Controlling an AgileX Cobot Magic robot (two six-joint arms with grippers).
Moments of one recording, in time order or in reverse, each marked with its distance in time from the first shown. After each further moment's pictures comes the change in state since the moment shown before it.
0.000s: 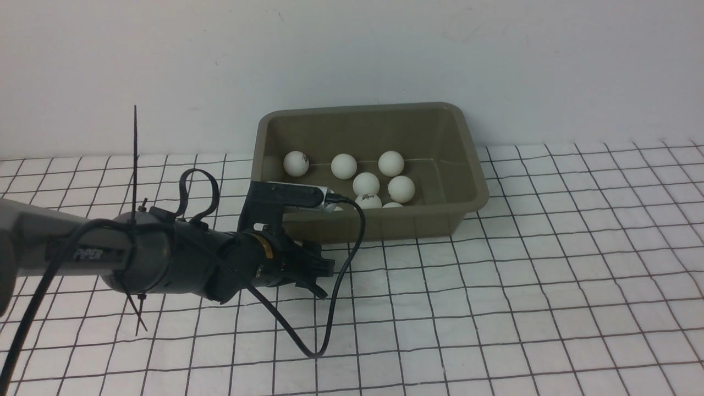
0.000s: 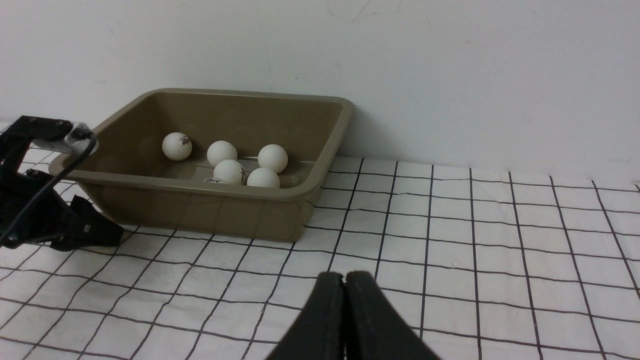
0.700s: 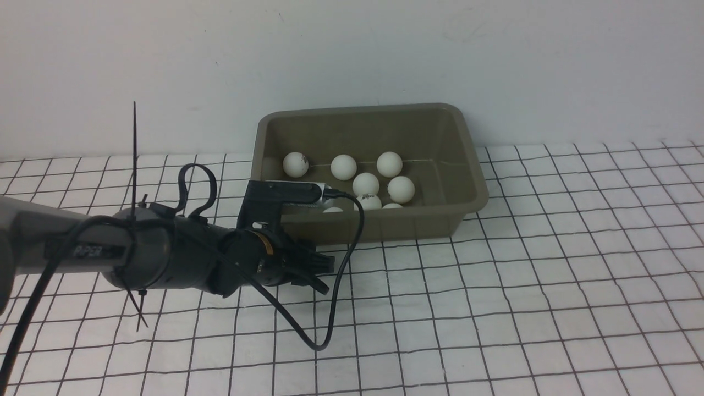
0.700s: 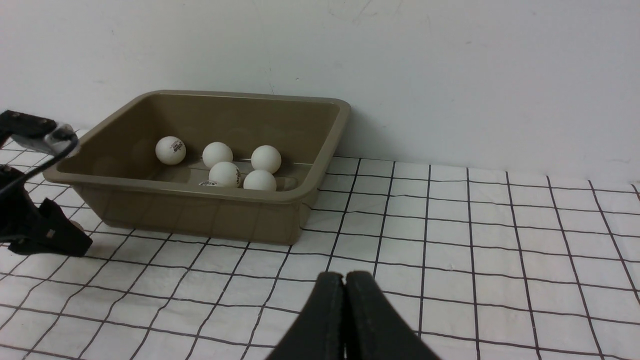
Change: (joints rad) right arm 0.000 0.000 0.000 0.000 0.000 0.000; left arm 0.000 -0.122 -0.001 0.062 0.258 0.007
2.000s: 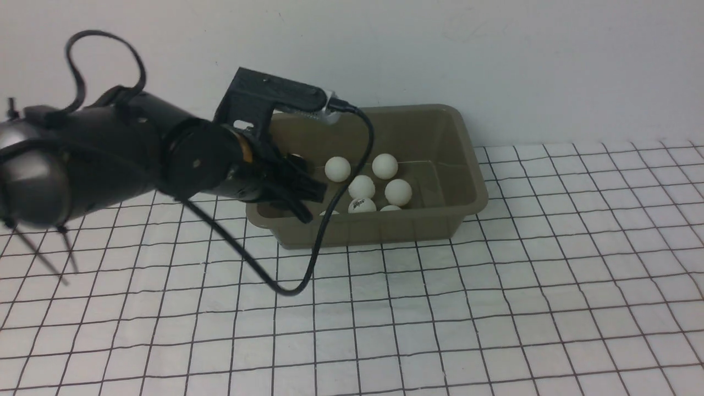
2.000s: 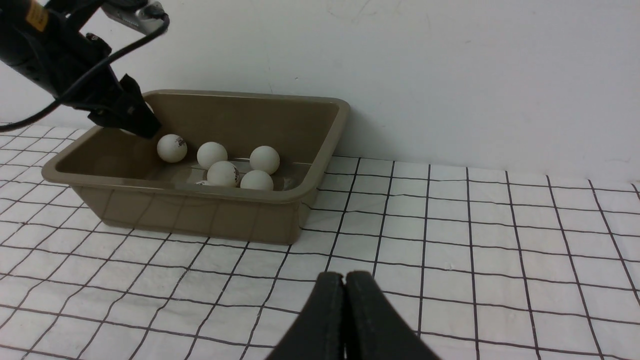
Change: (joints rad) right arm 0.000 0.000 0.000 0.000 0.000 0.000; left arm -0.021 0.213 -0.726 0.165 0.503 0.110
